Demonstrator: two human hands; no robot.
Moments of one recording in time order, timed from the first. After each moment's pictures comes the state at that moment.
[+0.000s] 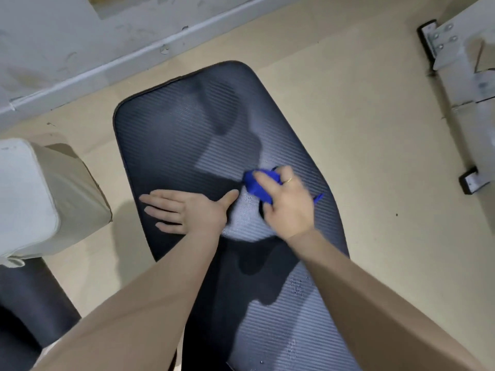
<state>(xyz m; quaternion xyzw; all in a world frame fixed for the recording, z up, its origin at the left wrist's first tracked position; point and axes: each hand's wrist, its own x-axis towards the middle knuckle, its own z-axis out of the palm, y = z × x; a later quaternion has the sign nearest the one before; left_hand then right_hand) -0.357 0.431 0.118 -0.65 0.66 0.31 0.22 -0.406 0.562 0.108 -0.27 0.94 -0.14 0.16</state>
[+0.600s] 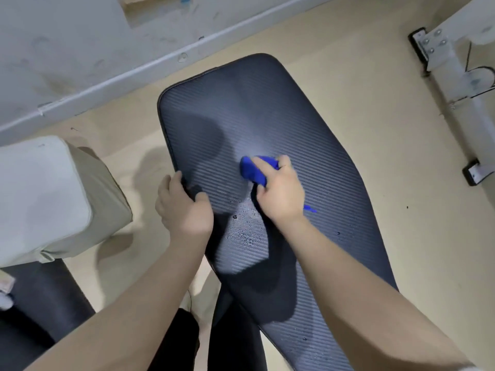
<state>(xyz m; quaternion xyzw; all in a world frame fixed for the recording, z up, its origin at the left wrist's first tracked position) -0.264 0.361 0.136 -0.52 0.72 0.45 0.06 -0.349 0.492 0.110 -0.16 0.96 -0.16 0.15</state>
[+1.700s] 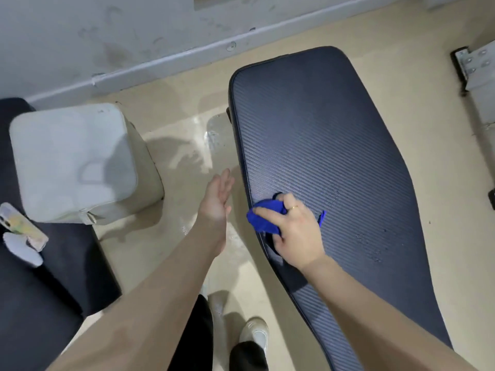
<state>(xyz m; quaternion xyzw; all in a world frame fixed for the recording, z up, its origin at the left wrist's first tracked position) -0.205 0.320 0.119 -0.47 0.39 0.79 0.11 -0.246 0.475 0.105 -0.37 0.91 -0.13 0.14</state>
